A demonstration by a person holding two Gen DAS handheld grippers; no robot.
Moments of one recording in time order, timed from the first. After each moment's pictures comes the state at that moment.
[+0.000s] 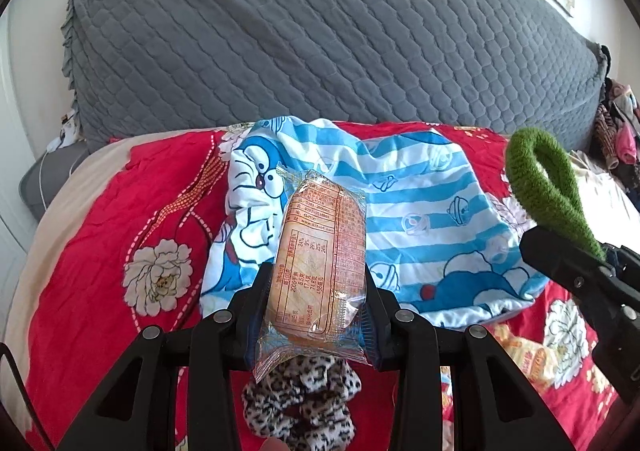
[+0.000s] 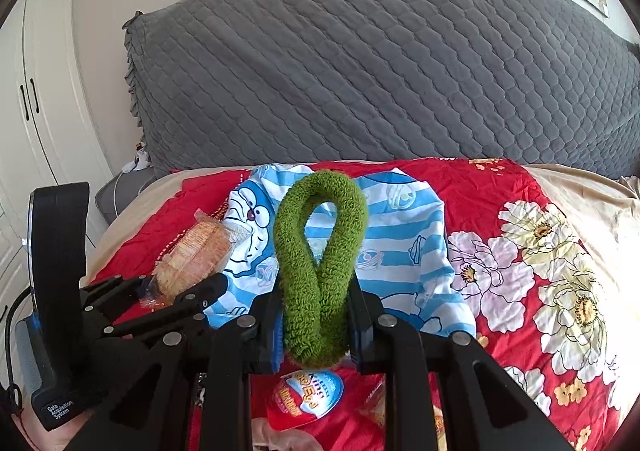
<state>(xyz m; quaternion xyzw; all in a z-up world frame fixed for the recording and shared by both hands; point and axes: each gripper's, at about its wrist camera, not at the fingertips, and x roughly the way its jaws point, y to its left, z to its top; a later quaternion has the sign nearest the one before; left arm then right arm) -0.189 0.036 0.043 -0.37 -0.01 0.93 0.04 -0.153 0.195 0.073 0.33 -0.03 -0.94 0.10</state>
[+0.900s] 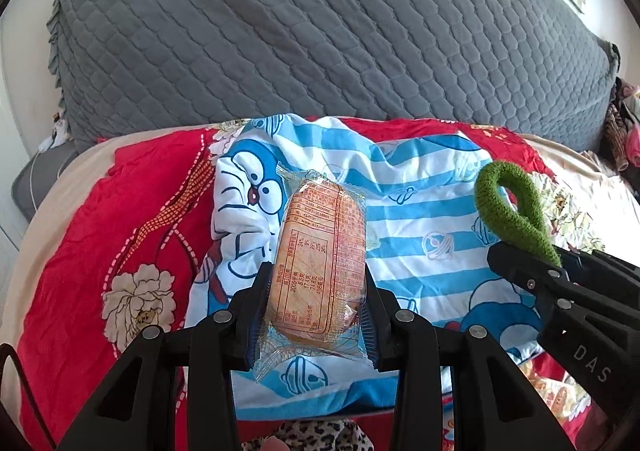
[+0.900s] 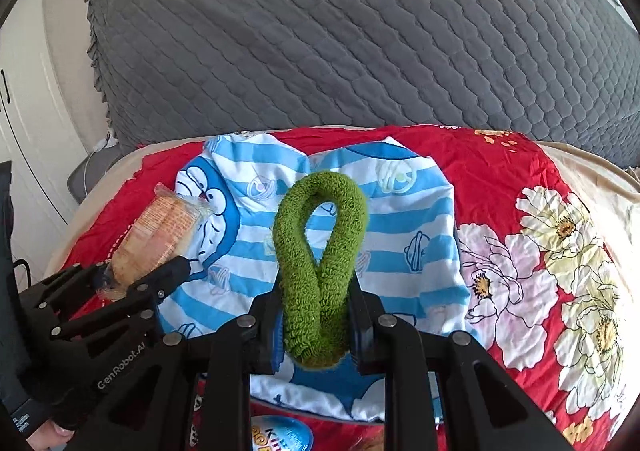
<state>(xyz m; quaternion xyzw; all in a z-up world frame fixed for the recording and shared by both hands) -0.243 0.040 0.027 -0.38 -0.01 0.92 0.03 -0.230 0.198 0.034 0.39 -0.02 -0.92 0.08</state>
